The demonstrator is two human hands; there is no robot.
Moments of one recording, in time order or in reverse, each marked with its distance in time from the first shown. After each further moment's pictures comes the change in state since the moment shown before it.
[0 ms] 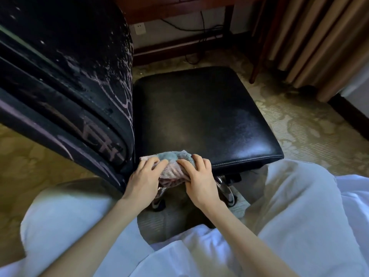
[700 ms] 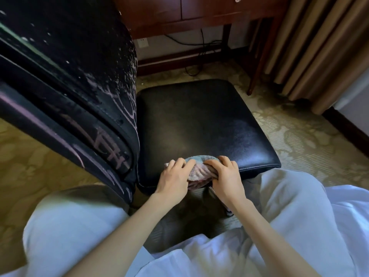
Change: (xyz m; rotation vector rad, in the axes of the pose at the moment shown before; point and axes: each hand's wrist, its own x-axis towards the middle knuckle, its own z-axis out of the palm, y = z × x) left_hand 0.038 0.067 -0.006 -0.004 -0.172 0.004; right_hand 0.007 0.032 -0.056 -0.054 0.050 0.152
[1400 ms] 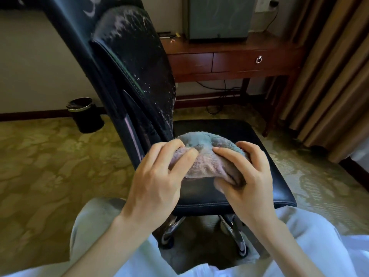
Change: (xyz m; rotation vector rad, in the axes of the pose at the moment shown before) left_hand -0.105 0.003 -0.187 0.113 0.739 0.199; right_hand -0.032 -0.136 -0.119 0.201 0.503 -0.525
